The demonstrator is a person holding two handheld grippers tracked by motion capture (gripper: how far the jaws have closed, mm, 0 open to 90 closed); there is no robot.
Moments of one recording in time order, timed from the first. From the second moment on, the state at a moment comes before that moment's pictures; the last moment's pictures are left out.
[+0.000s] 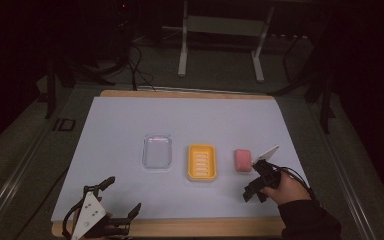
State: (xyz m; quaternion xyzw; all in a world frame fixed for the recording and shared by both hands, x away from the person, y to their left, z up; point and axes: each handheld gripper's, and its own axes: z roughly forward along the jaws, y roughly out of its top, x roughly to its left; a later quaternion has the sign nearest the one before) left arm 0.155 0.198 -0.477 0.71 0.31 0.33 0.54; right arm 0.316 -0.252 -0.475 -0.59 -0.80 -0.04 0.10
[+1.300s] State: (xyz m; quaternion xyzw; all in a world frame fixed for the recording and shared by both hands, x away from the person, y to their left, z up) left arm 0.155 0.199 -0.477 0.71 0.31 0.33 0.54; right arm 0.396 -0.217 -0.438 -0.60 -0.79 -0.11 -0.04
